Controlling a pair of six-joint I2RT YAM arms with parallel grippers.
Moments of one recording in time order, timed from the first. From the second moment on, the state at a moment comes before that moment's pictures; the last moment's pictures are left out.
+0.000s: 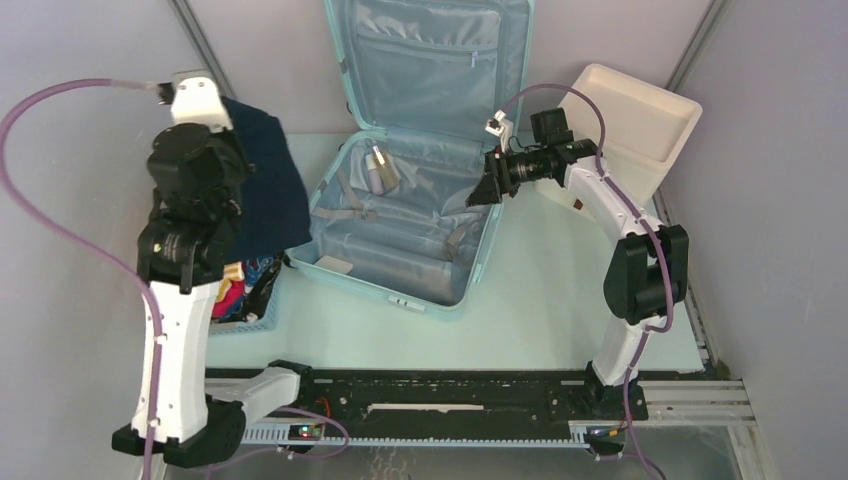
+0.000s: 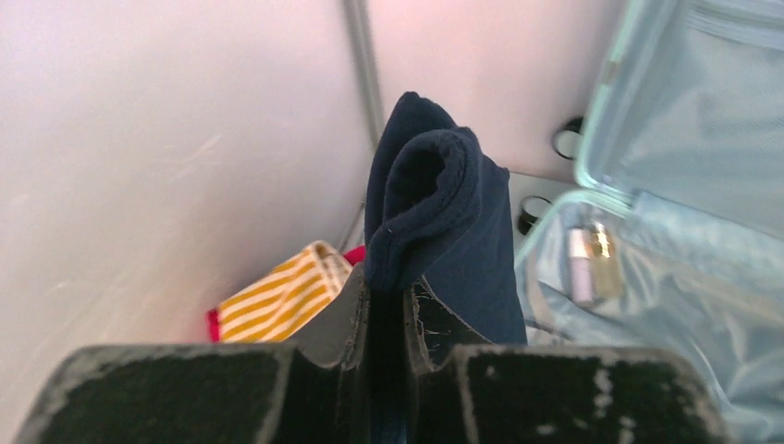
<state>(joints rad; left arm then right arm) -0.22 1.09 1.71 -0.72 -0.53 0.05 0.26 1.84 1.65 -0.67 -1.01 -0.14</state>
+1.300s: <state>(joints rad) 0.46 1.23 1.27 -0.58 -0.55 -0.30 0.25 1.81 1.62 -0.65 -1.06 -0.13</state>
